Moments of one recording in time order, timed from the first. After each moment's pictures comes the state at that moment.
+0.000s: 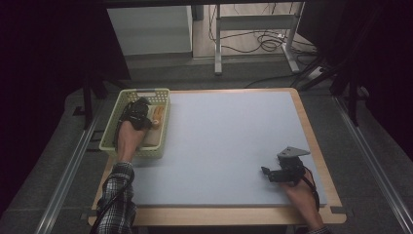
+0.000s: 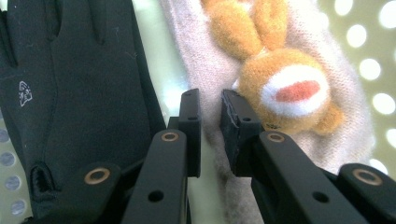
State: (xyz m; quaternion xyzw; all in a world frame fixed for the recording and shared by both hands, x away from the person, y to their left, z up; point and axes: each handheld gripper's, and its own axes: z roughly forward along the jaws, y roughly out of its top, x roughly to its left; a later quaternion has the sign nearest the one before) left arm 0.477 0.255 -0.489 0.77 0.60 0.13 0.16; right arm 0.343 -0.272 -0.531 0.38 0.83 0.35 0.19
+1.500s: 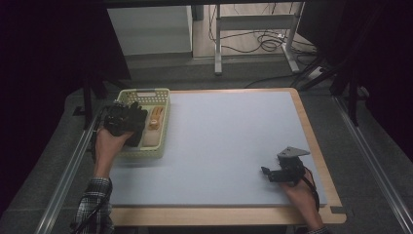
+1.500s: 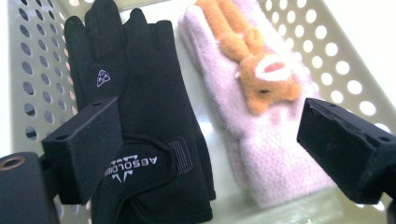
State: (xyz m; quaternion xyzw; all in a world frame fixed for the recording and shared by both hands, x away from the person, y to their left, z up) left arm 0.416 0.302 -0.460 0.74 0.58 0.17 0.29; right arm 0.343 -0.272 -0.531 0.38 0.83 0.35 0.19
